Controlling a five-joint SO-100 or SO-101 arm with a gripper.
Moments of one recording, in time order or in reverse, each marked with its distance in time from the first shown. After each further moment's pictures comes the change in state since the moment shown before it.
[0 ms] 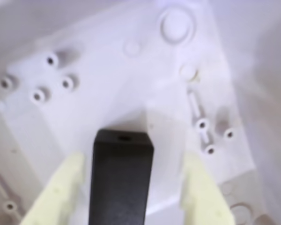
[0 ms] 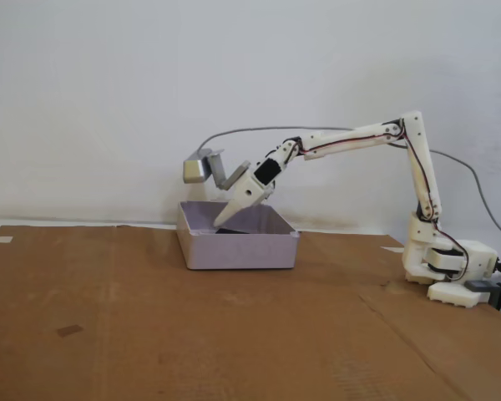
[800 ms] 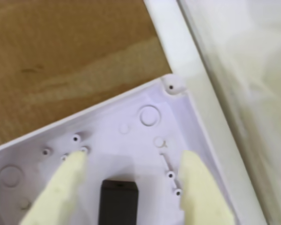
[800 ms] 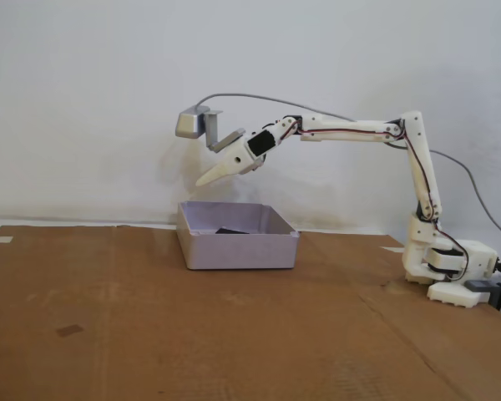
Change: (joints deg) arm -0.7 0.0 -12.7 0.0 0.0
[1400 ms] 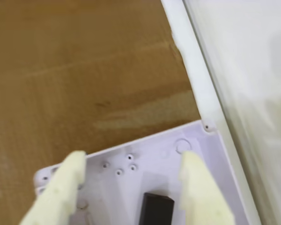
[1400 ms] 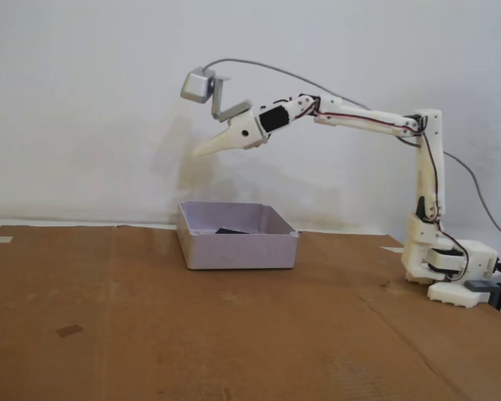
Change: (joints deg) arm -7.3 9.9 0.0 0.5 0.0
